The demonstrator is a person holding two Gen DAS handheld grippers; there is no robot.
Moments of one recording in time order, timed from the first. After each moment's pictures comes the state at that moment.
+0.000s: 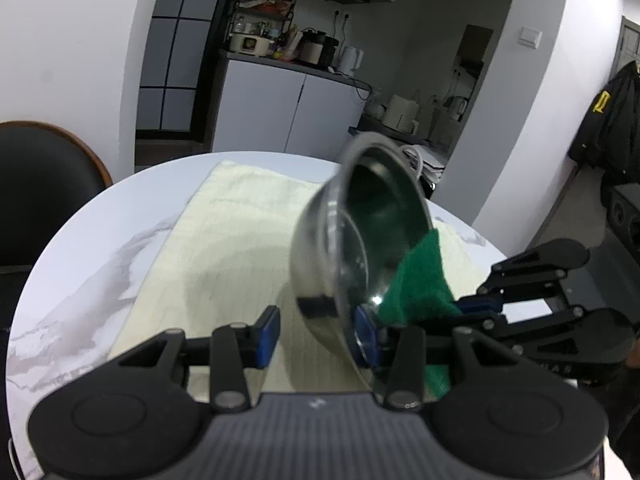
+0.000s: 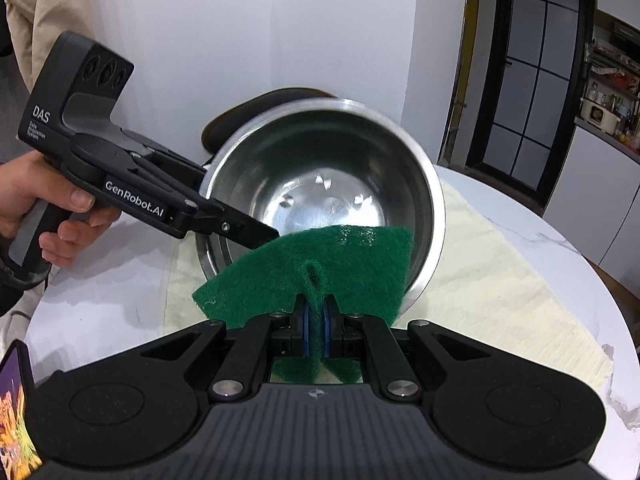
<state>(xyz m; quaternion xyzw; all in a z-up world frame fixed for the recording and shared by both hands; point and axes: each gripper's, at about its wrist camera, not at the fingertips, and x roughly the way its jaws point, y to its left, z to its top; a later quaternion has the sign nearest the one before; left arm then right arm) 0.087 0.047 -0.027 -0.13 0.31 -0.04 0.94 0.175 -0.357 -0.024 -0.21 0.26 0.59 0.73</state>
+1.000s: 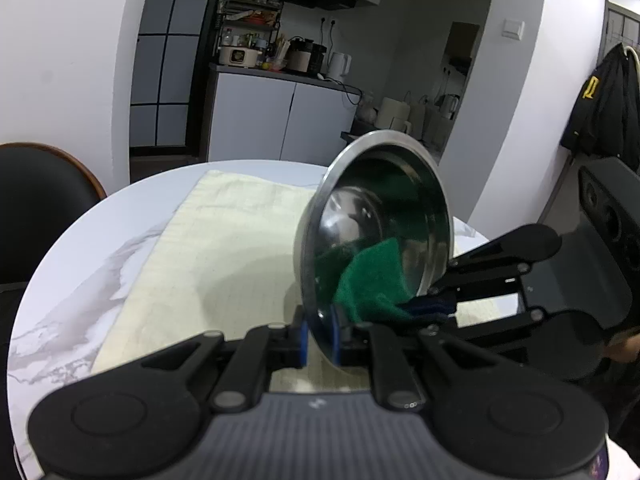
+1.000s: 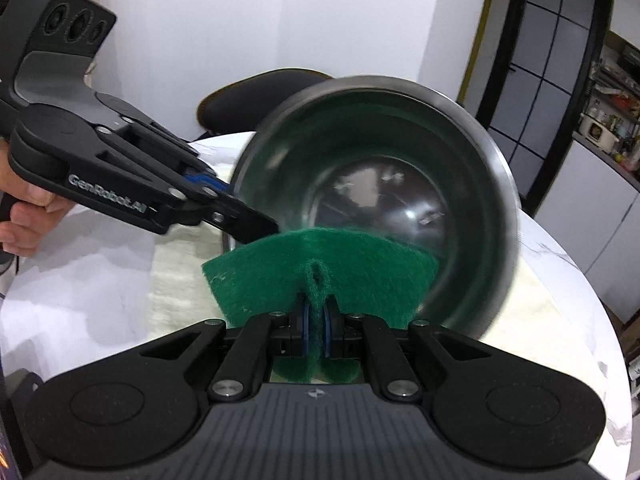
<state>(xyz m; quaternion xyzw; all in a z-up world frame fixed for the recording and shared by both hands) 0.072 0.029 -0.021 -0.10 0.30 -0.04 0.95 0.152 -0.332 -0.030 -0.25 0.24 0.58 0.73</state>
